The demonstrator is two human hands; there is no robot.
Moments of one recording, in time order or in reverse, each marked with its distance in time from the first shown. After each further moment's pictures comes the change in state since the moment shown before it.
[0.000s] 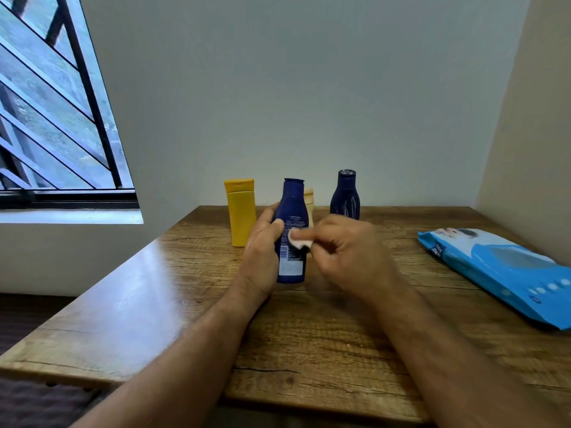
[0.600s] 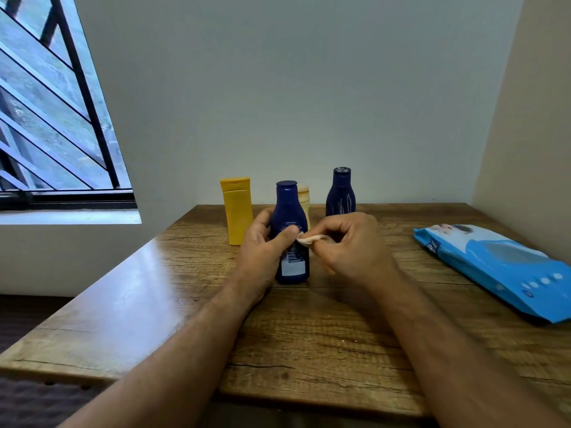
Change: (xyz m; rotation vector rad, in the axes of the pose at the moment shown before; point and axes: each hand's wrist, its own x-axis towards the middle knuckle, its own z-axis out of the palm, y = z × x) left_hand -0.002 -0.001 0.000 0.013 0.005 -0.086; right_hand 0.001 0.001 -0.009 0.275 -0.063 0.286
